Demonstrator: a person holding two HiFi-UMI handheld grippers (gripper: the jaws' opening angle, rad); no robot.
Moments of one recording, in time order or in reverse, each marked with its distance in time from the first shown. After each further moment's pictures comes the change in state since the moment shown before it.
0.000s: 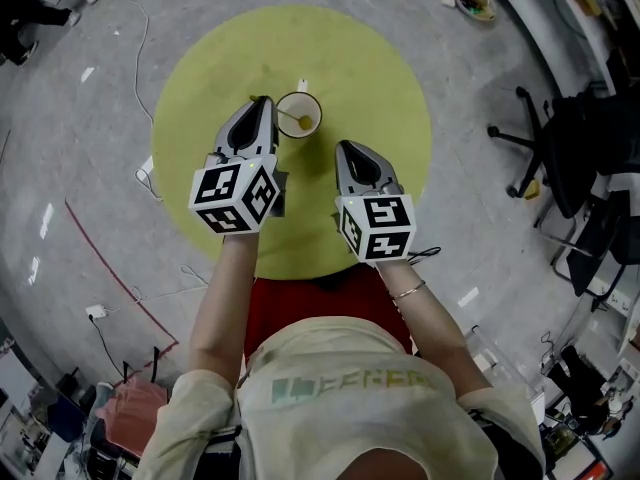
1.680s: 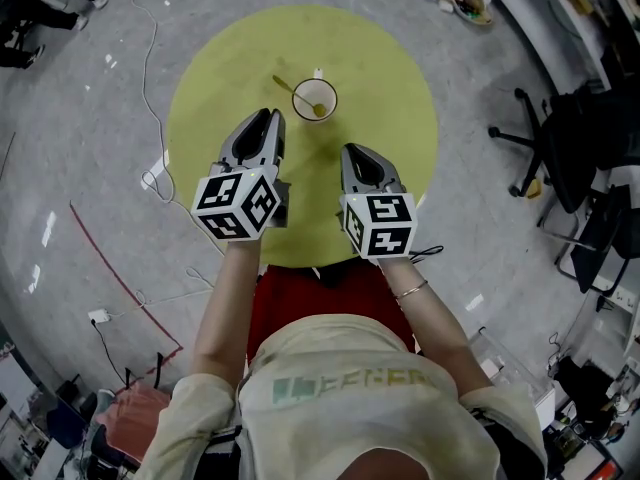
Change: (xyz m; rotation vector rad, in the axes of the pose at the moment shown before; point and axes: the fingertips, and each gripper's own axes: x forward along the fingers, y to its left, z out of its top) left arm -0.064 0.005 -0.015 -0.040 0.007 -0.046; right arm -0.028 0.036 -0.021 -0.004 0.006 -0.039
